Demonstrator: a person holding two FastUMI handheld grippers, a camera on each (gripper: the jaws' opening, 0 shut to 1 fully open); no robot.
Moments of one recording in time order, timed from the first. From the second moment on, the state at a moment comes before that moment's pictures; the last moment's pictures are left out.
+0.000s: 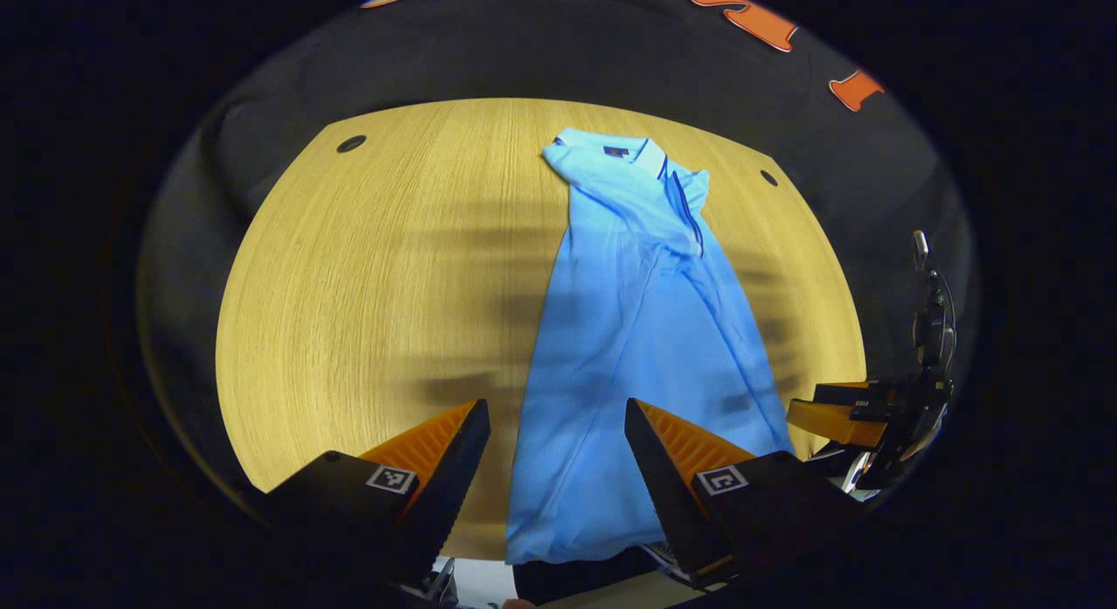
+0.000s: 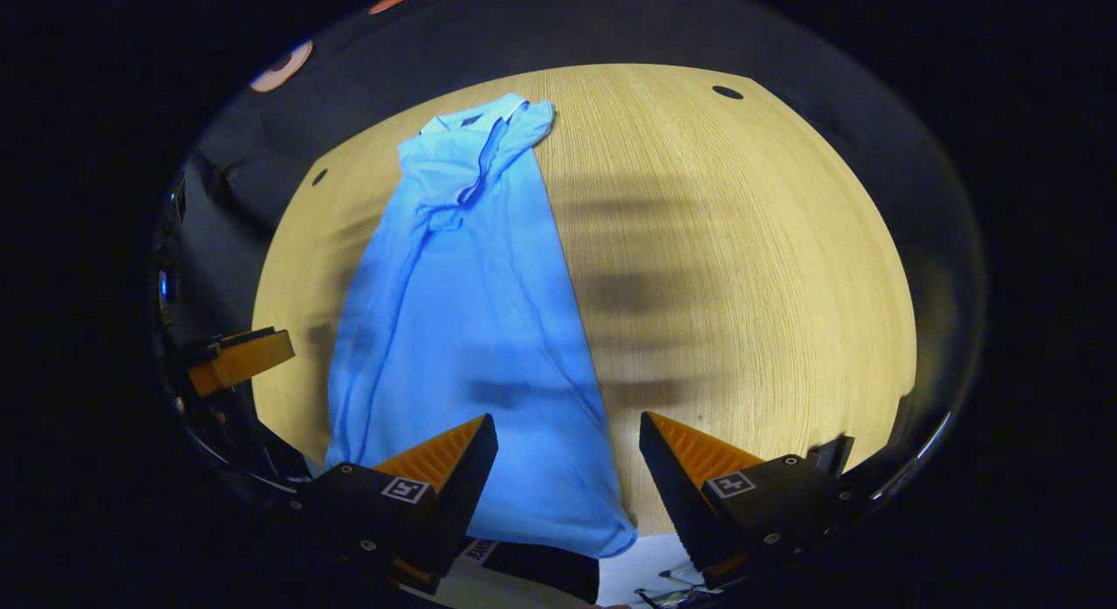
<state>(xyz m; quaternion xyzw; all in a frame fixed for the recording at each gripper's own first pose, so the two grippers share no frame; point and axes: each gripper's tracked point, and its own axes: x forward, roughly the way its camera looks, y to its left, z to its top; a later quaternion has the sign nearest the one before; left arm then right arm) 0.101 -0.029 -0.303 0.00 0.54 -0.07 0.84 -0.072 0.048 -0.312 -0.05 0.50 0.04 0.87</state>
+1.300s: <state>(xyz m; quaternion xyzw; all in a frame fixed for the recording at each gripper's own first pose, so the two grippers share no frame) -0.065 -0.010 -0.392 0.01 0.66 -0.03 0.75 -0.179 0.024 -0.394 -0.09 0.58 0.00 0.81</state>
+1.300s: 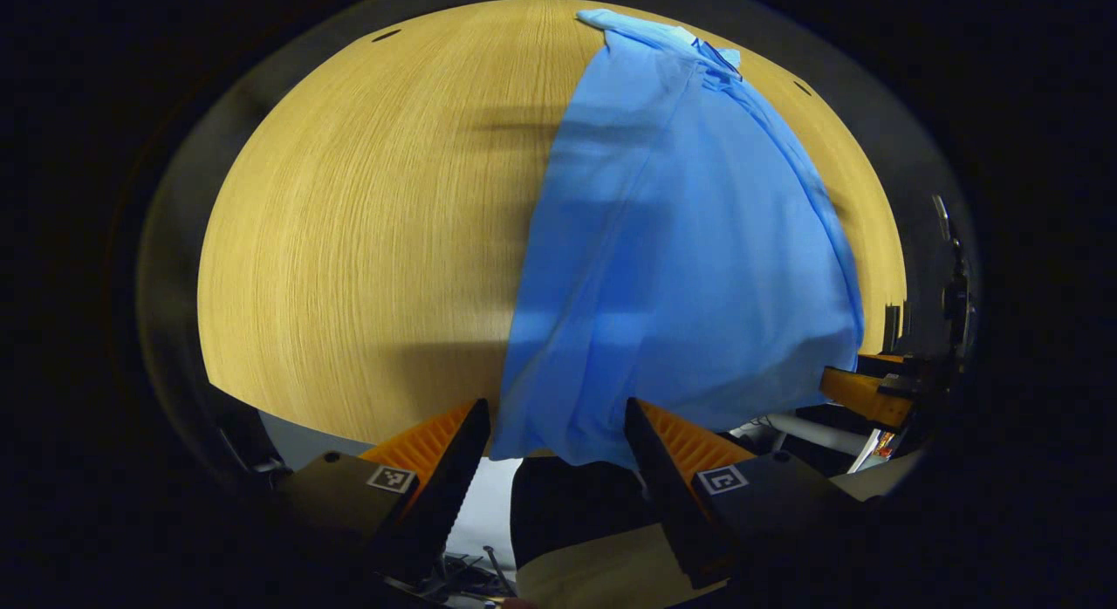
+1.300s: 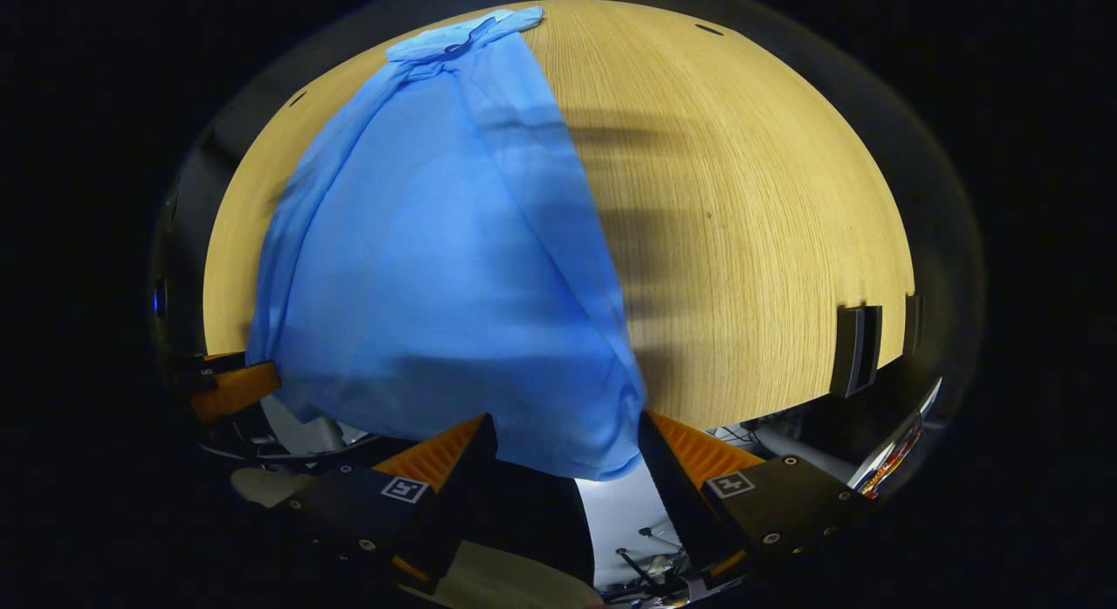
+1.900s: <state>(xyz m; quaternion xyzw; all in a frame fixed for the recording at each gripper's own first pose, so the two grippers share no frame) -0.069 -0.011 -0.402 0.04 0.66 0.00 0.75 -0.182 0.016 -0.398 -0.12 0.58 0.00 0.81</state>
